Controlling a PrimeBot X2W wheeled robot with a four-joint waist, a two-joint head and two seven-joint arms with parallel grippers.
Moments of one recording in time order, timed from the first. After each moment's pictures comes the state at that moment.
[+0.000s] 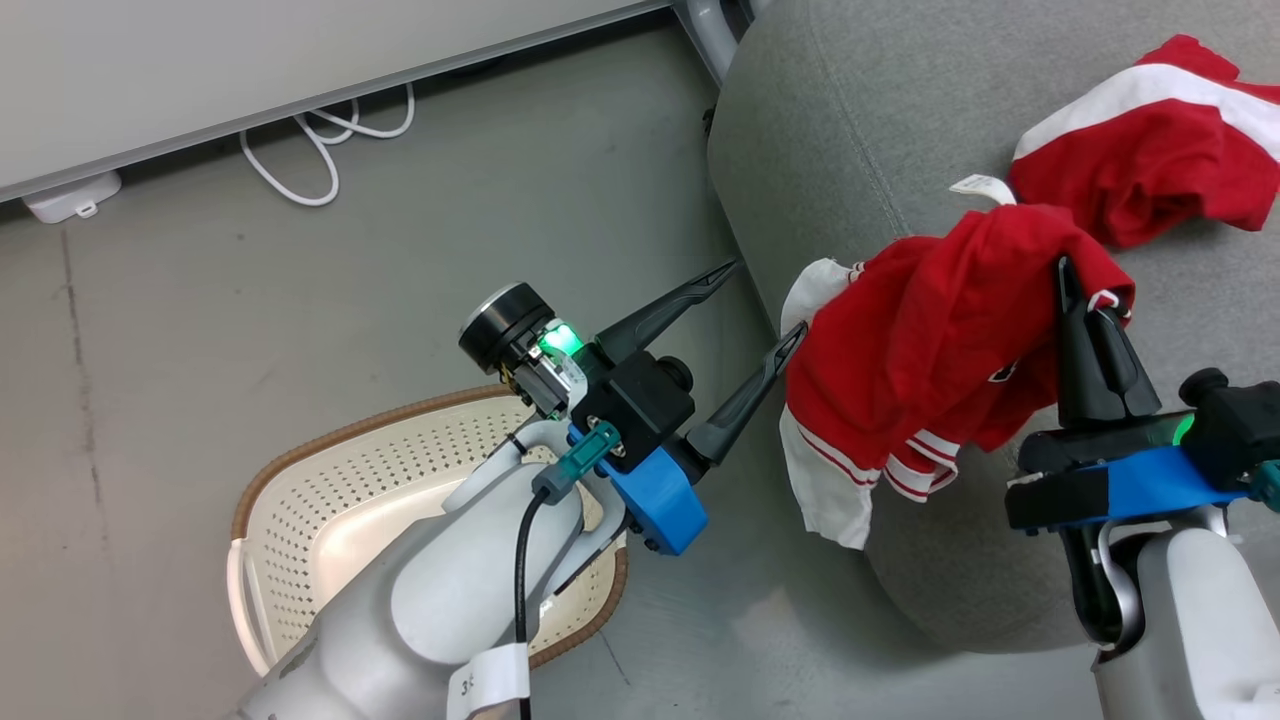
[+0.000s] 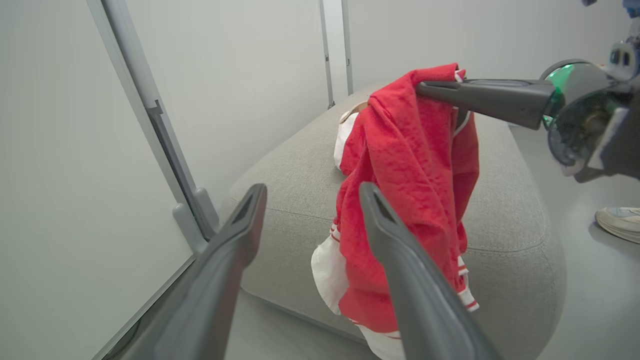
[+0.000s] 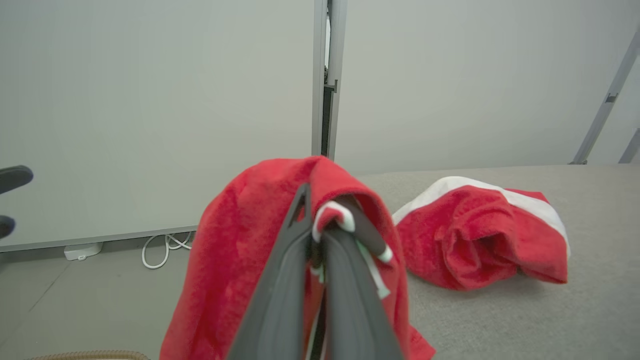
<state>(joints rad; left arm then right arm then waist) -0.72 0.14 -0.86 0.46 -0.29 -0.13 -0.26 -0.33 -0.09 -0.05 0.19 0.11 0.13 -0.26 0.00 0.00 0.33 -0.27</state>
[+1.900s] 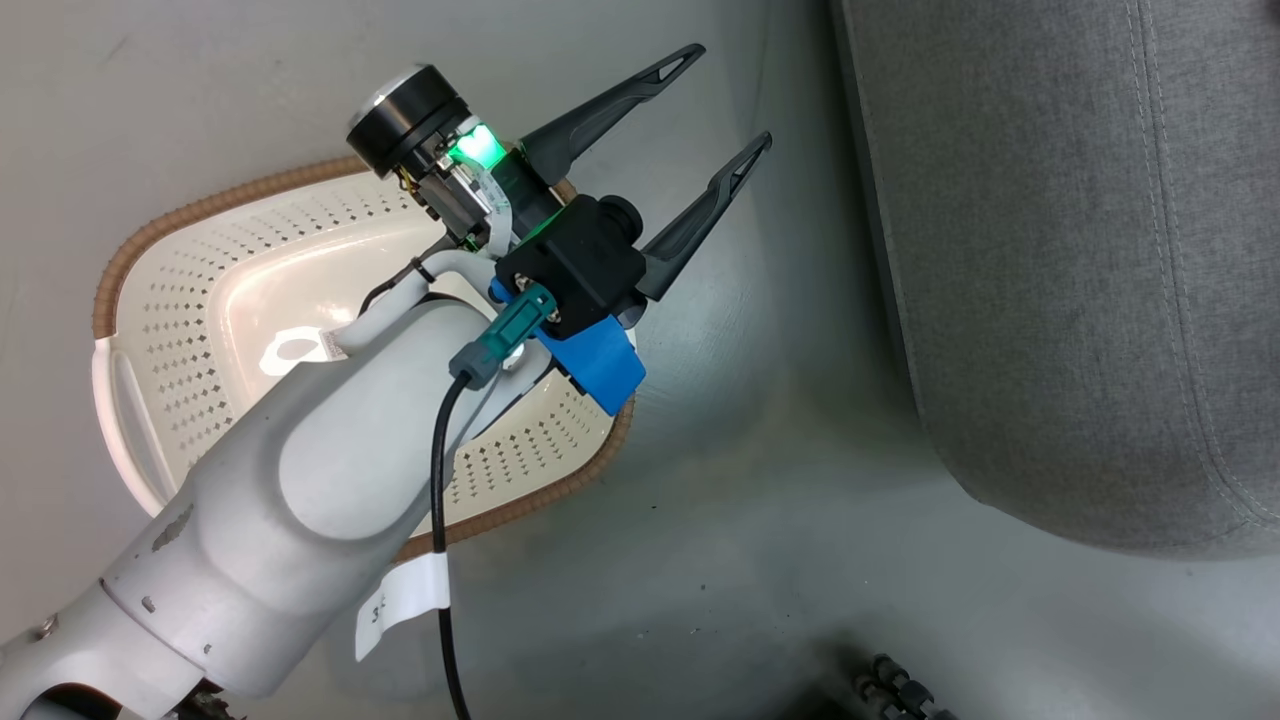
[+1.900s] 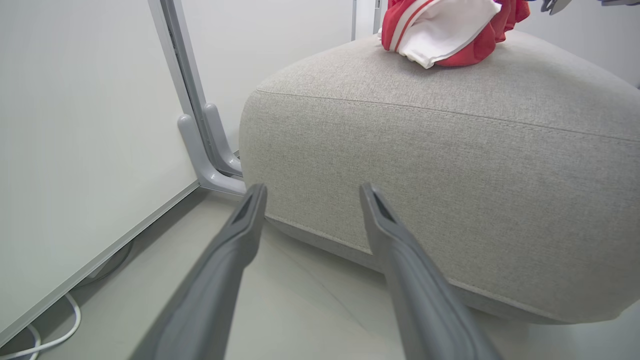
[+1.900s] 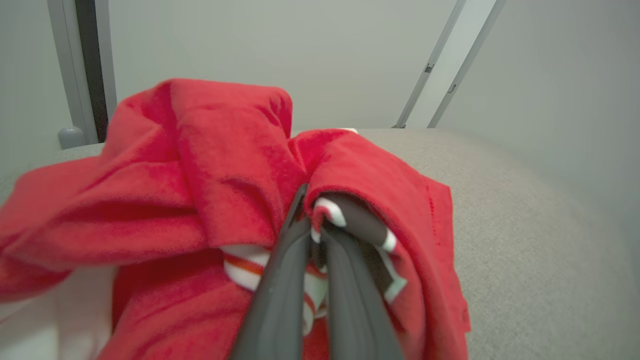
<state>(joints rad) -0.96 0.27 -0.87 0.38 -0.23 -0.13 -0.26 -0.91 -0.34 -0.60 0.62 0.01 0.13 -0.26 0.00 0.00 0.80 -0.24</state>
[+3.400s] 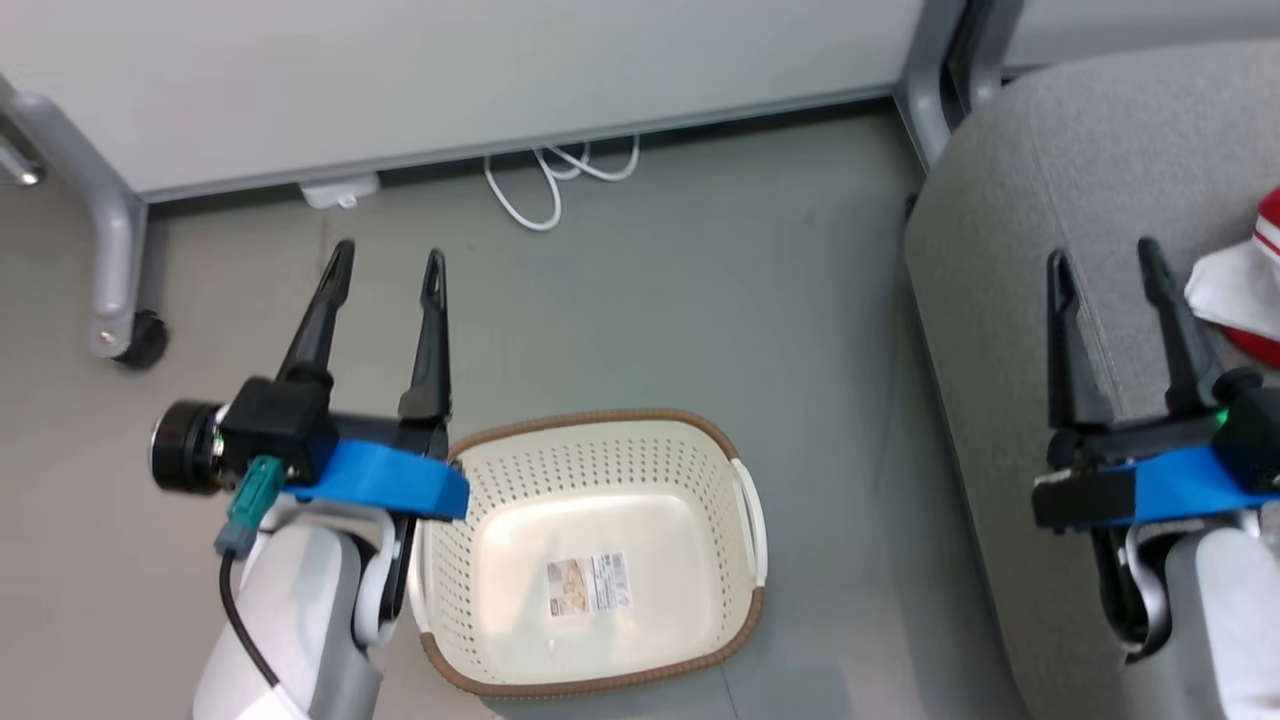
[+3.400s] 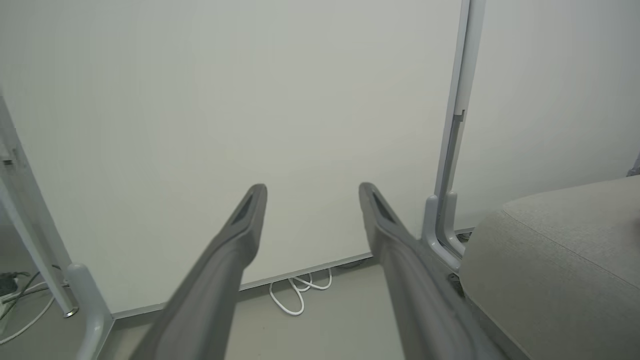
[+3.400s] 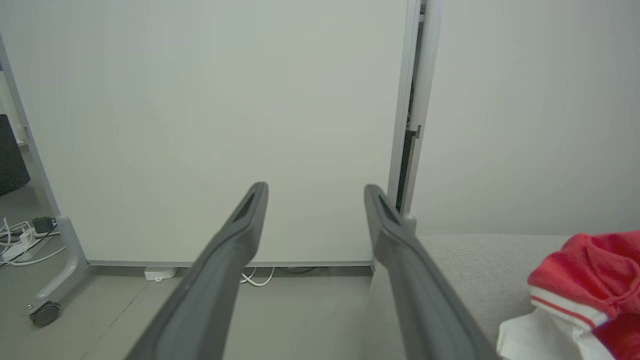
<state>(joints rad) -0.40 0.13 -0.23 0.28 -0.21 -0.02 -0.26 -0.33 -0.12 -0.07 0.15 0.10 0.13 -0.26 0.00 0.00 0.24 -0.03</state>
